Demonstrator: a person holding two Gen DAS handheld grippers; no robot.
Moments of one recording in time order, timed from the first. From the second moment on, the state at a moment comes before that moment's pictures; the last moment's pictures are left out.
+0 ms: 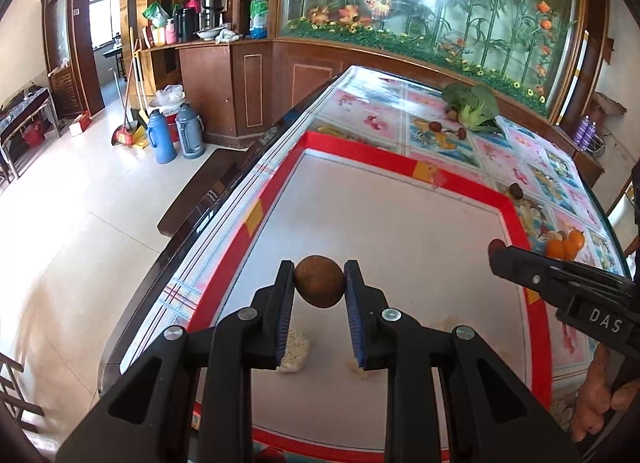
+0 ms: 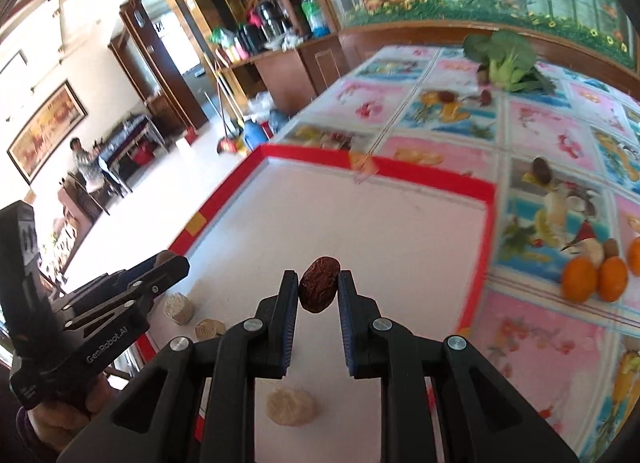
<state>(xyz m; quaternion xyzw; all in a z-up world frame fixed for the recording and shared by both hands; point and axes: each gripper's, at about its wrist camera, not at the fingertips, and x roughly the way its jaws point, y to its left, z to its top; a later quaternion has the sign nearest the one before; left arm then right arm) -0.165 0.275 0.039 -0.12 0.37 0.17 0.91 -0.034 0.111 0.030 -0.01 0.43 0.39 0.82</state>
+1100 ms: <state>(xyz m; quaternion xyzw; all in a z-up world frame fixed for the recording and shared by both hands) -0.147 0.225 0.046 -0.07 0.39 0.17 0.90 -0.018 0.052 0.042 0.04 0.40 0.37 0.84</state>
